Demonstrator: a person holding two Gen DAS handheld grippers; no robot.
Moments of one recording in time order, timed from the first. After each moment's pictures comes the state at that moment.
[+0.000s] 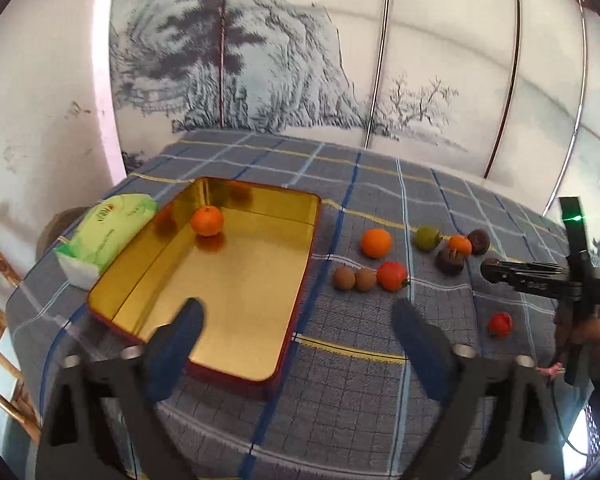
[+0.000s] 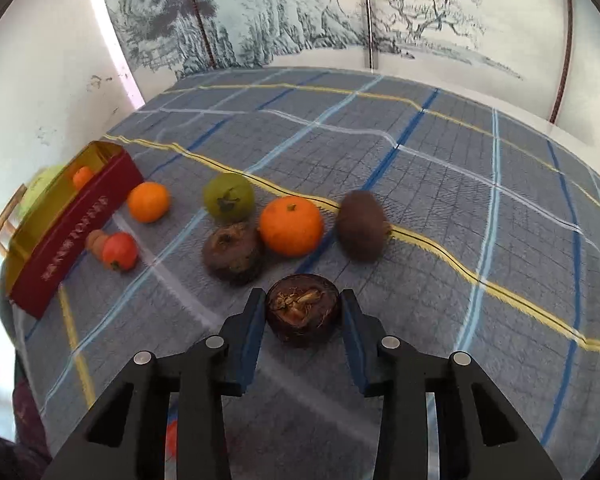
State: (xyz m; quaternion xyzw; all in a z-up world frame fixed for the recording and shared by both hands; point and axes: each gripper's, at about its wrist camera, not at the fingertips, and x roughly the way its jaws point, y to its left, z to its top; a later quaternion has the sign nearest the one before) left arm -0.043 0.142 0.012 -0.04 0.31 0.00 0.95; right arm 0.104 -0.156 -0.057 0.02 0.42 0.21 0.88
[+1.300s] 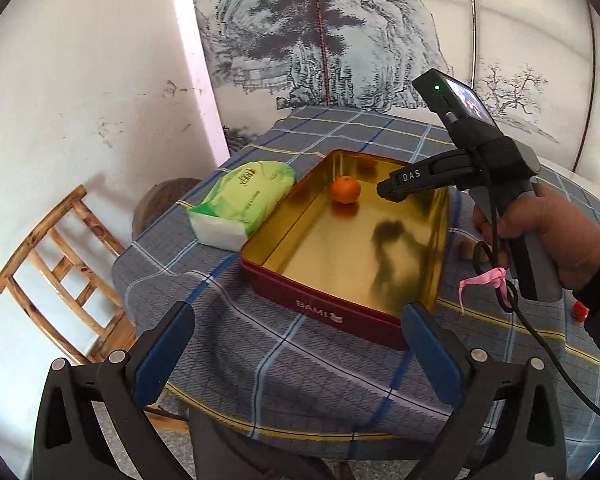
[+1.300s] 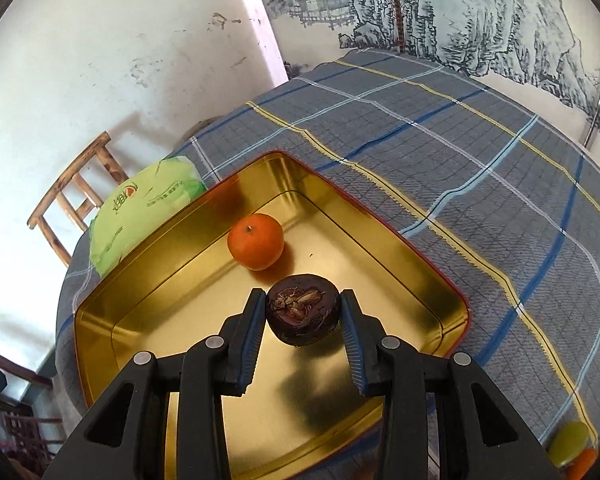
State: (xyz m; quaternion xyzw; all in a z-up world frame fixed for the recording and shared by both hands) left arm -0.073 0.201 0.015 -0.01 0.36 0.17 0.92; right arm 0.181 0.141 -0.027 -0.06 0.45 0.39 0.80
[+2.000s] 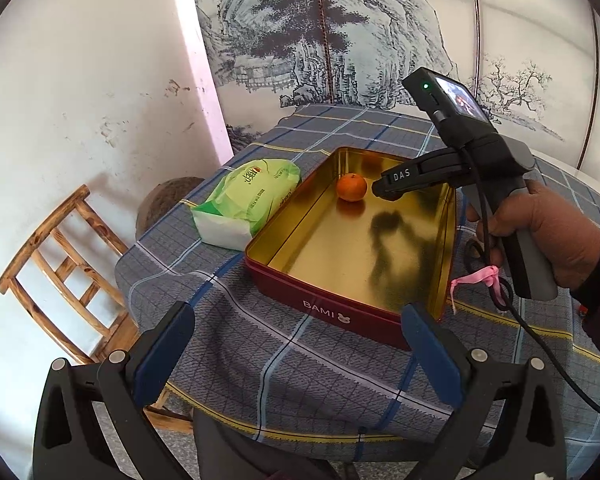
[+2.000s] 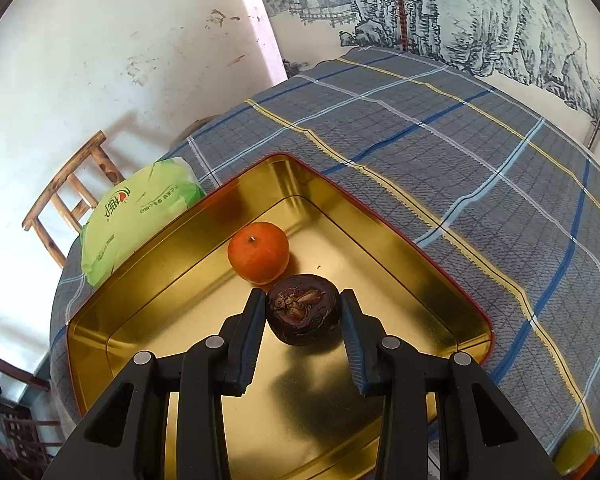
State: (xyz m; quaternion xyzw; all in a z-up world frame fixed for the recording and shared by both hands) left arm -0.070 0.201 0.013 -0.01 0.36 0.18 0.91; right arm 0.184 0.159 -0.032 -0.07 0.45 0.39 0.80
